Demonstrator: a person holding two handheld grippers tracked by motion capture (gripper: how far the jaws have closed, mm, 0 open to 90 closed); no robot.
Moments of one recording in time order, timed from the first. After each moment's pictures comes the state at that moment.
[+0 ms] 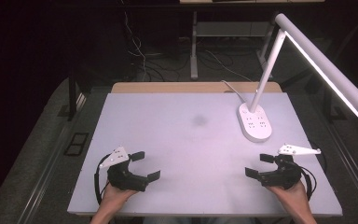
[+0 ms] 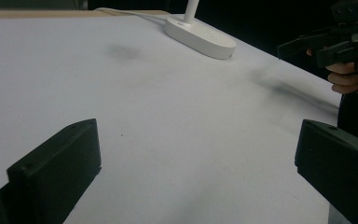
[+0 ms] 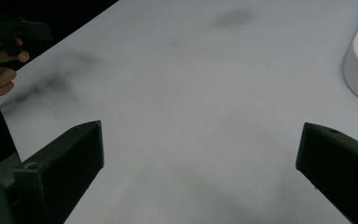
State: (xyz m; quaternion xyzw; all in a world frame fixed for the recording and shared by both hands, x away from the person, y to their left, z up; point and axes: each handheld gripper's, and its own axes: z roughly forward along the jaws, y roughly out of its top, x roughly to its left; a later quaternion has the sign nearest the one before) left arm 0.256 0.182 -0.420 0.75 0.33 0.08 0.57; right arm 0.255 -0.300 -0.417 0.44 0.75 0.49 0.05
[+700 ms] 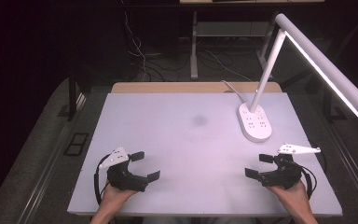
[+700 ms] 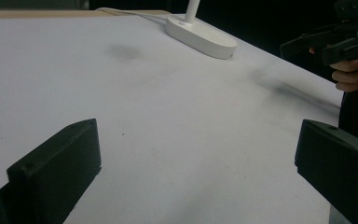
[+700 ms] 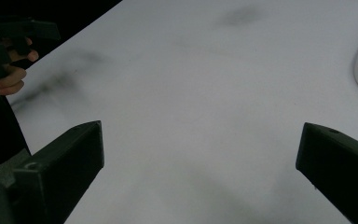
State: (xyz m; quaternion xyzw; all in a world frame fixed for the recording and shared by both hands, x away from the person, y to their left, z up) left arm 0.255 0.183 -0.420 0.75 0.33 0.08 0.56; right arm 0.256 -0.299 -0.413 0.44 0.75 0.49 0.04
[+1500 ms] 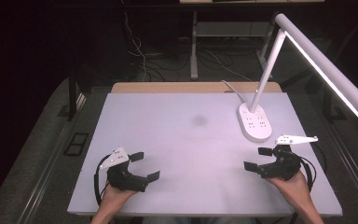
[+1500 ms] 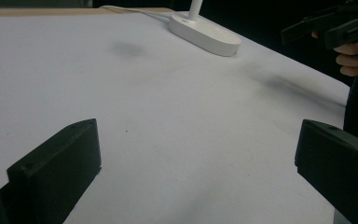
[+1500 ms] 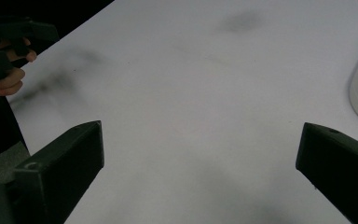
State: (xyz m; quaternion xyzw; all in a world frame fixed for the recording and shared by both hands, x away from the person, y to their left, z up) left arm 0.255 0.183 -0.421 0.75 0.34 0.09 0.56; right arm 0.275 -0.296 -0.394 0.43 0.77 0.47 0.04
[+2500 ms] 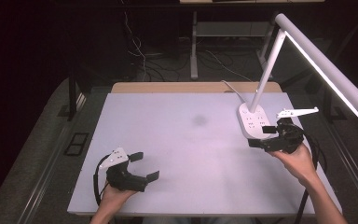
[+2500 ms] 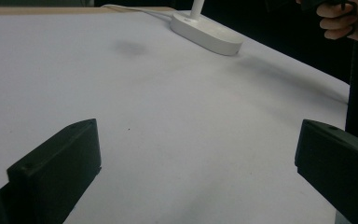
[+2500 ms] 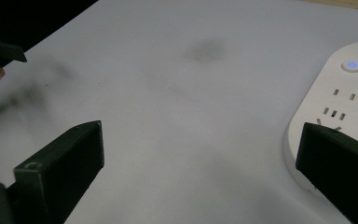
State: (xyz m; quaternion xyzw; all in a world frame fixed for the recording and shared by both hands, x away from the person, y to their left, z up) left arm 0.255 0.184 -0.422 0.75 0.34 0.09 0.56; right arm 0.333 -0.309 -0.359 0.43 0.79 0.44 0.05
